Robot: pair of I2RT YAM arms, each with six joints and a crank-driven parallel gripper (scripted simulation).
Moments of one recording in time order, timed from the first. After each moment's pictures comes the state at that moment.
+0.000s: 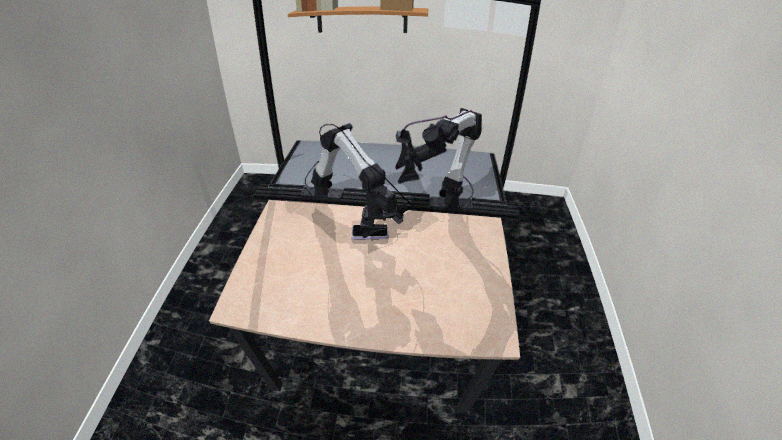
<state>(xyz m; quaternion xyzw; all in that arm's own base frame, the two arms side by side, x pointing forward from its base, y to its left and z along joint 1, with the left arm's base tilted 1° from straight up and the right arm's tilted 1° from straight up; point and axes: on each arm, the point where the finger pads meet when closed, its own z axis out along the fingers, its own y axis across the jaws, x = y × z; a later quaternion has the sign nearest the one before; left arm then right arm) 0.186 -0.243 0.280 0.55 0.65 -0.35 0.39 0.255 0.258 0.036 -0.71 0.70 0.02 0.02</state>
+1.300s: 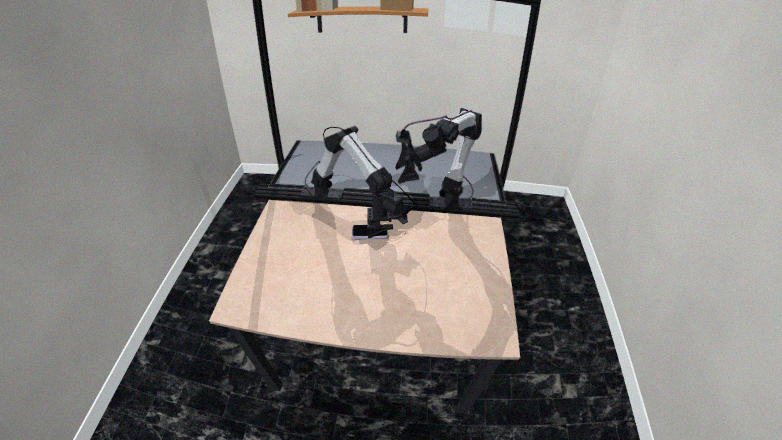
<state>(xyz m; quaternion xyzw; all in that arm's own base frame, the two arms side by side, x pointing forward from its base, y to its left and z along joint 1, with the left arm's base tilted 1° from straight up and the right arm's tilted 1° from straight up) 0.186 -0.243 0.280 0.55 0.65 -0.35 0.39 0.236 0.269 0.012 -0.76 0.65 0.01 -0.01</state>
